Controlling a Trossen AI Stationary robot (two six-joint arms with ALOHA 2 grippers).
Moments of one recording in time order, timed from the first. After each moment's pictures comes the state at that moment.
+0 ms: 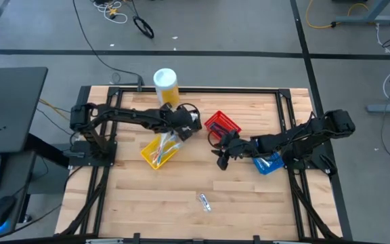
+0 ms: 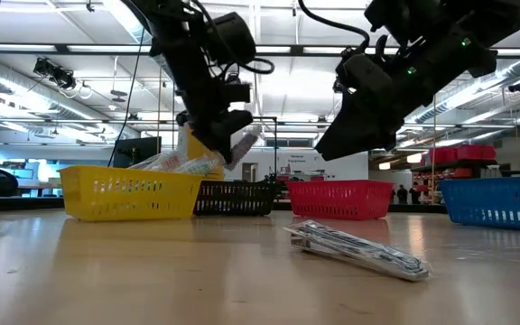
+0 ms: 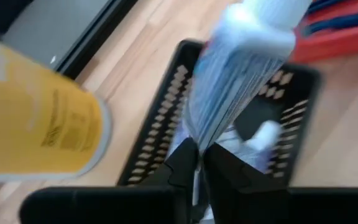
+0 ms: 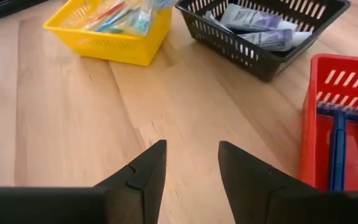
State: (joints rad) left arm 0.16 1.72 1.13 -0.44 -0.52 -0.29; right arm 0.13 1.49 0.65 0.16 0.34 0.47
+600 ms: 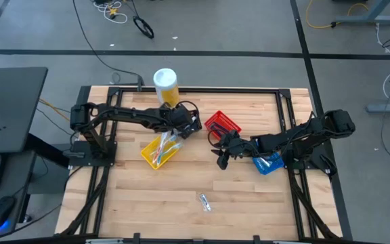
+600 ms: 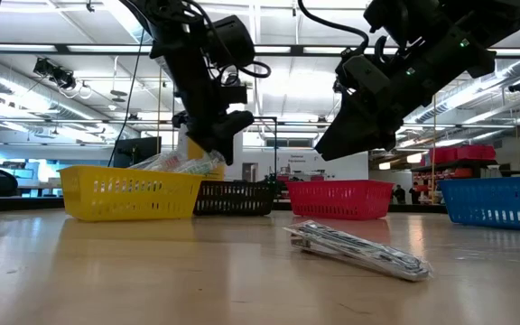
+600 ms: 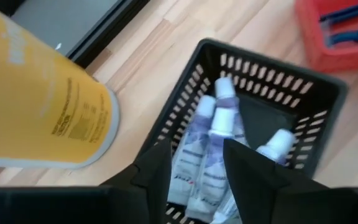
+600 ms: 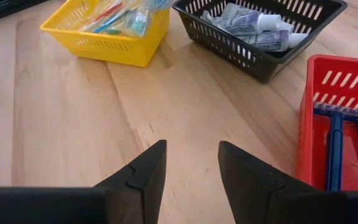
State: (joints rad) left arm 0.18 1.72 1.13 -0.45 -0.53 -0.37; right arm 0.13 1.49 0.65 0.16 0.34 0.47
